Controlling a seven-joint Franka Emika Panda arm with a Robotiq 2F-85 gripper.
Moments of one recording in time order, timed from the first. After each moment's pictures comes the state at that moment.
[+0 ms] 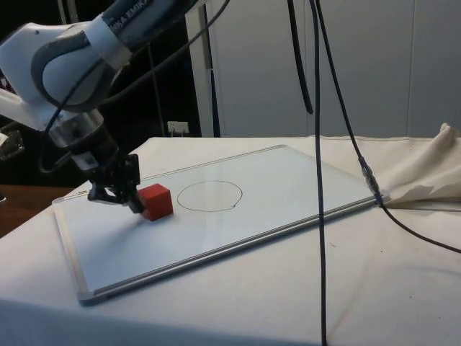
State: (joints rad) arm 0.26 0.96 -0.06 -1.14 -0.14 1.78 0.44
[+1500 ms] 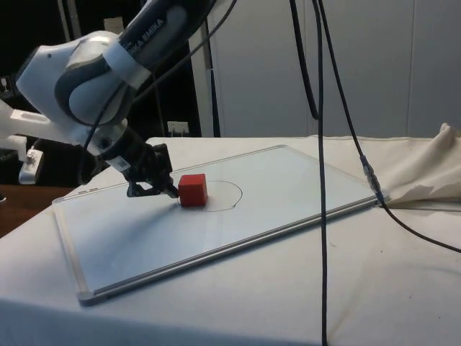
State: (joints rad) arm 0.27 0.96 -0.12 -1.21 -0.28 1.66 0.56
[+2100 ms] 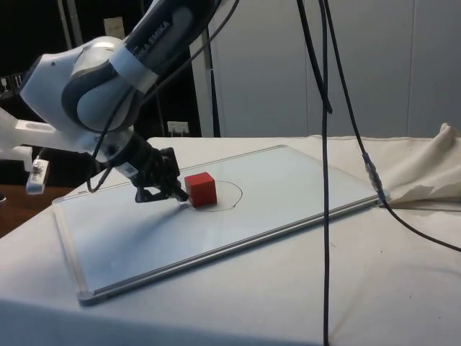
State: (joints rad) arm 0.29 0.93 -0.11 -1.28 -0.29 1.67 0.58
